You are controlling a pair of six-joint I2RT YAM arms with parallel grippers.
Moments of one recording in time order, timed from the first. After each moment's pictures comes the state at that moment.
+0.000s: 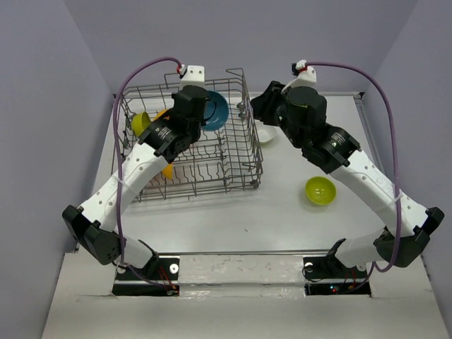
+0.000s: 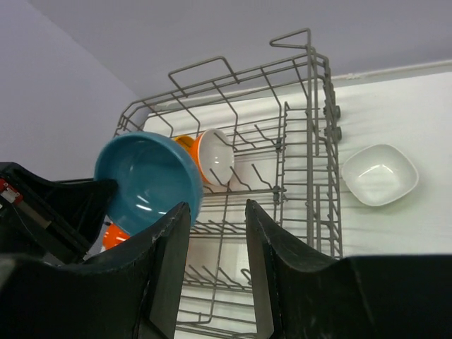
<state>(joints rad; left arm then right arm) -0.67 1.42 1.62 -0.60 -0.63 -0.19 0.78 1.39 1.67 -0.42 0.46 0.55</state>
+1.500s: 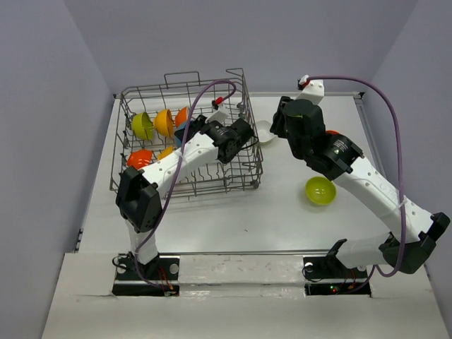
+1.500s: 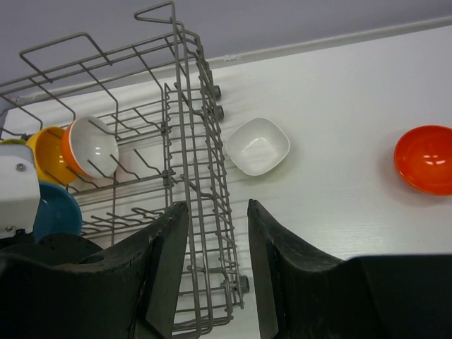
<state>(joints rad) -0.81 1.82 1.69 -1.24 -1.39 -0.49 0.78 1.32 1.55 -0.59 0.73 0.48</state>
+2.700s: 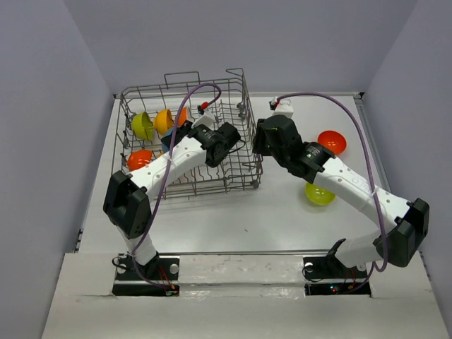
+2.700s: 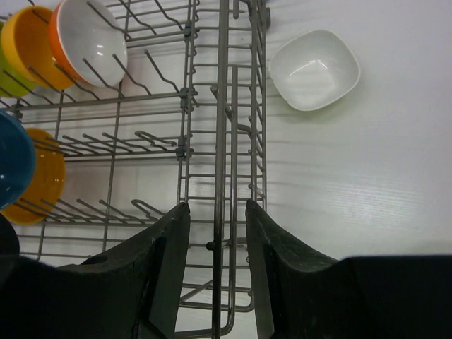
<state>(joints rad) -0.76 1.72 1.54 -1.25 -1.38 -0.51 0.78 1.39 1.35 -0.47 0.49 0.52</state>
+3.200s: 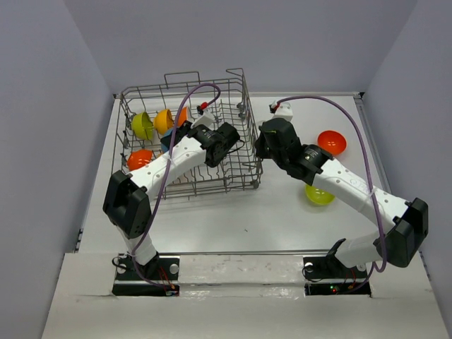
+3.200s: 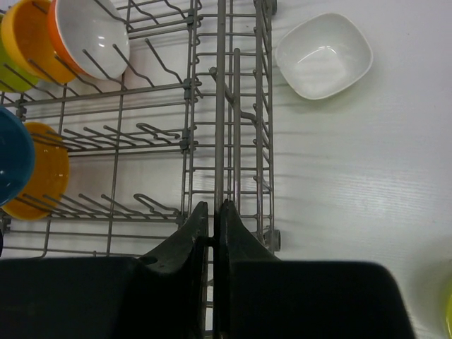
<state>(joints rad) -0.75 1.72 1.54 -1.25 -1.38 -0.51 0.78 1.39 1.29 -0.43 0.45 0.56</state>
